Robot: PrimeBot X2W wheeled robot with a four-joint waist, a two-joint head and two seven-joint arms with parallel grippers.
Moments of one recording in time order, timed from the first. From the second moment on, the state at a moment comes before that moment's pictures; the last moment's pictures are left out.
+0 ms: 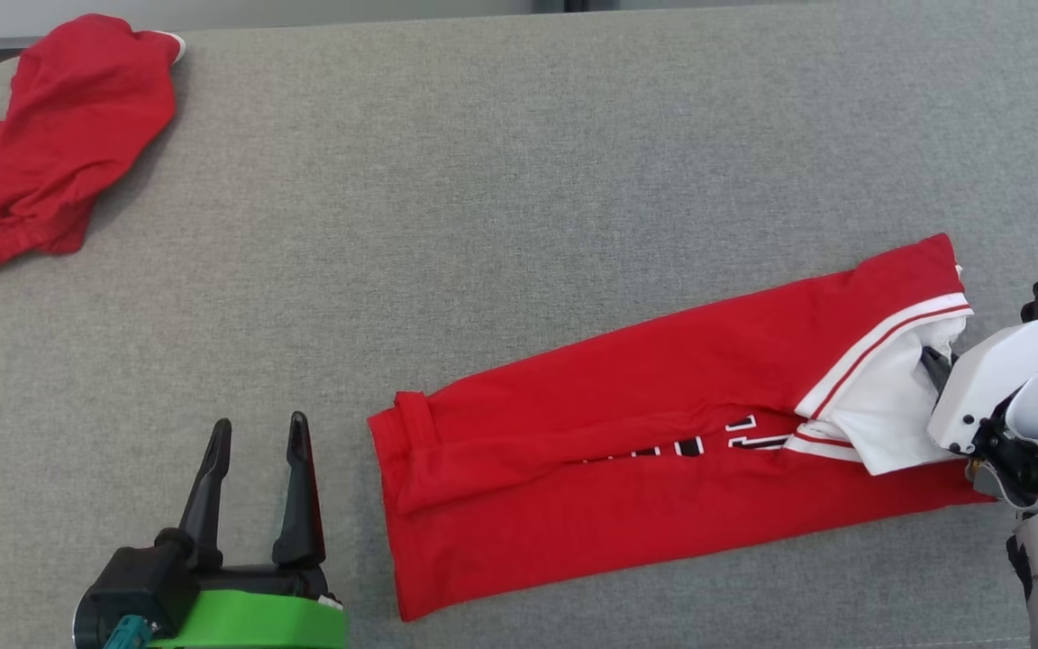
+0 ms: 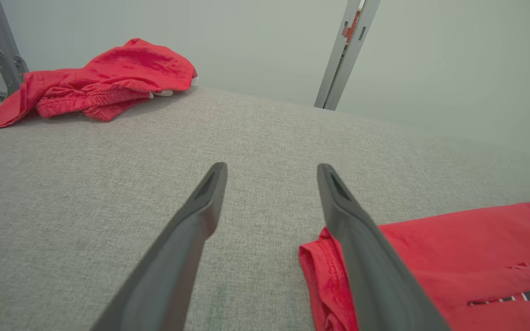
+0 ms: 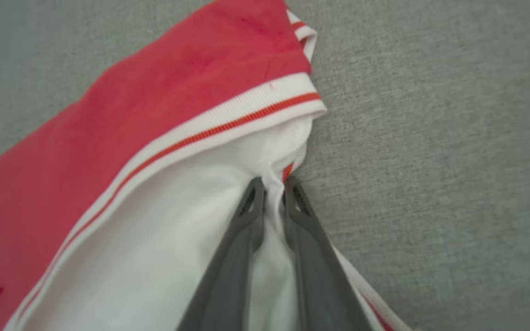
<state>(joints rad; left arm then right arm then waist) 0.06 0.12 -0.19 -0.03 -0.38 0.04 -0.26 -0.40 -0.21 -0.20 0.47 0.33 0.13 0.56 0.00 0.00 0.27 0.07</state>
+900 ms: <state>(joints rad) 0.11 0.05 -0.09 0.04 -0.36 -0.07 -0.26 -0.33 -0.35 -0.15 -0.06 0.49 0.13 0.74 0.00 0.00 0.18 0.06</state>
